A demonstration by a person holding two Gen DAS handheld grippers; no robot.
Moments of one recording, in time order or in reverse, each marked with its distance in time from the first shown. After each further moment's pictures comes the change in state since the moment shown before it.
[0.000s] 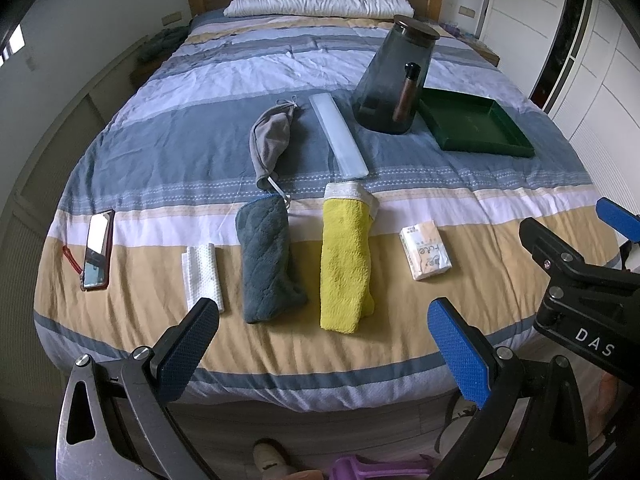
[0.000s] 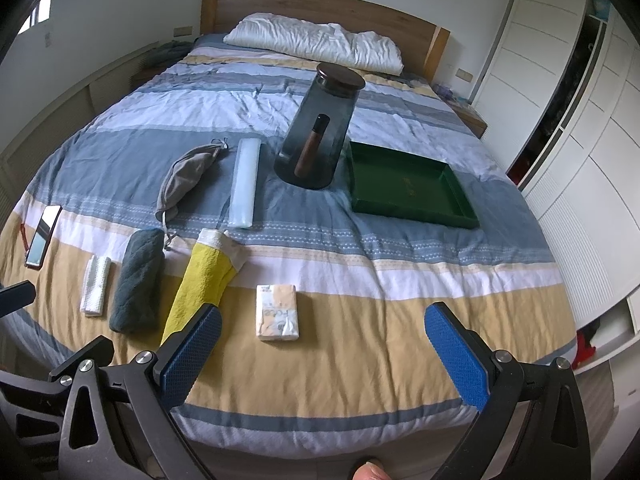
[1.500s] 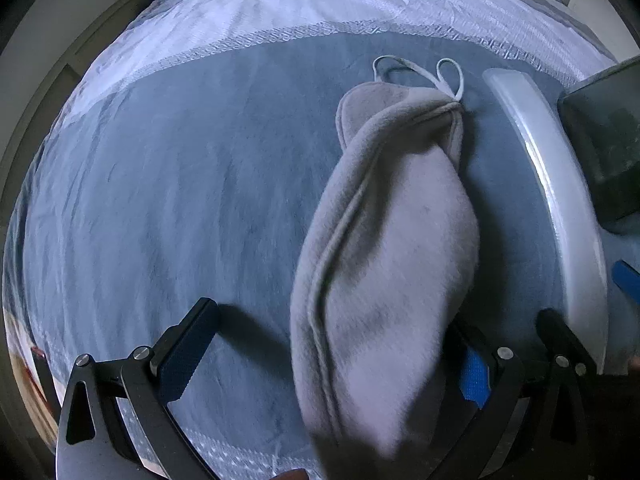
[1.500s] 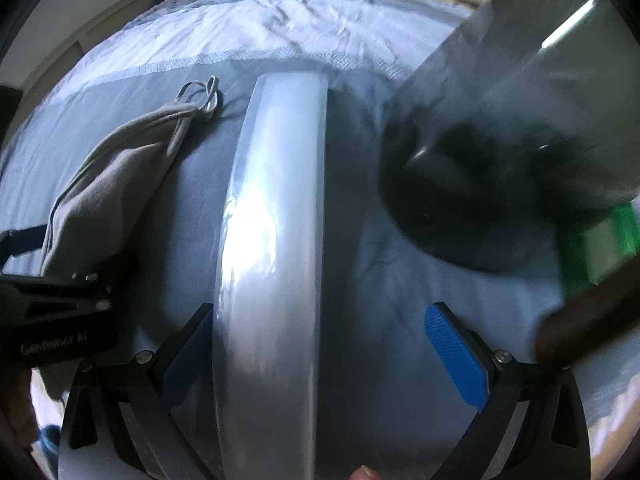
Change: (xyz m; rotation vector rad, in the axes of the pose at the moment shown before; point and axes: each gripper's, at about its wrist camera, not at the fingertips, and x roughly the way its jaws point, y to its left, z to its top) left arm 0.330 0.117 0.205 -0.056 0.264 0.160; right arm 0.435 0.085 0.180 -0.059 0.261 0.212
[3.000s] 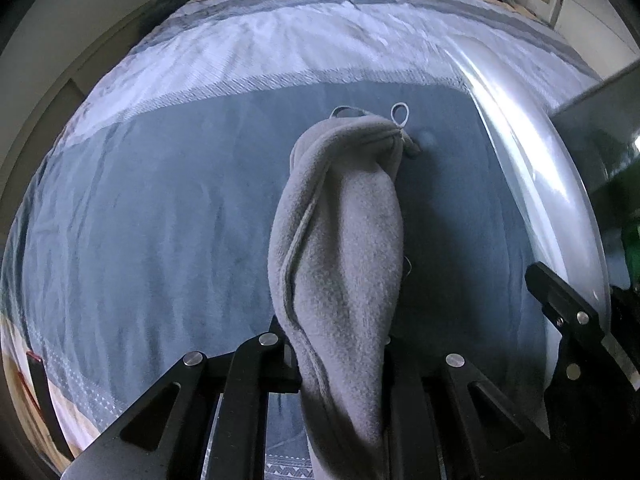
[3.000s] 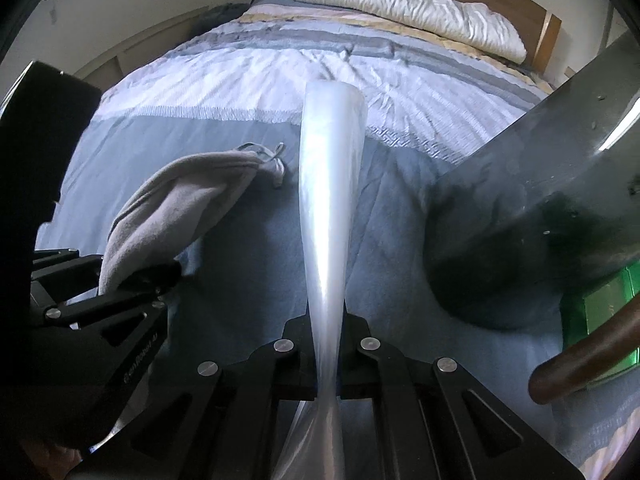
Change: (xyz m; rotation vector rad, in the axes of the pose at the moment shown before) left arm -0.021 -0.012 0.011 -0.028 -0.132 -0.042; right arm -0.018 0.029 0.008 -0.067 -0.178 0.039
